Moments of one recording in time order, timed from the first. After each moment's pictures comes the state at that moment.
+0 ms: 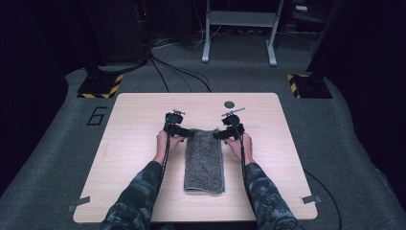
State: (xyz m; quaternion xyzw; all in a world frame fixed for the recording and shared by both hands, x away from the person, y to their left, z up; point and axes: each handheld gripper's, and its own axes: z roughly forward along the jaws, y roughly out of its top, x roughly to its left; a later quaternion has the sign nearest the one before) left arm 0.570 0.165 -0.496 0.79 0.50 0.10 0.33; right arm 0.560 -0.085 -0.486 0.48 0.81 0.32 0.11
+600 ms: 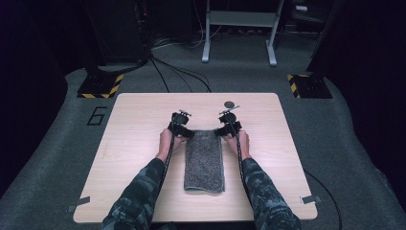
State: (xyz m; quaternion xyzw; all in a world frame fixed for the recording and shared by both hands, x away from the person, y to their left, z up) left arm 0.575 0.147 -0.502 0.84 0.45 0.13 0.27; right arm 0.583 -0.074 -0.502 0.49 0.81 0.28 0.13
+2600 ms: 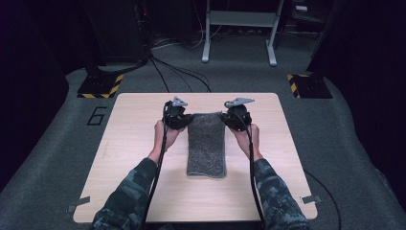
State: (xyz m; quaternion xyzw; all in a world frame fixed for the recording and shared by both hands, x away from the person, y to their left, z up) left arm 0.521 0.156 -0.409 0.80 0.38 0.18 0.42; right arm 0.522 -0.093 -0.403 0.39 0.80 0.41 0.21
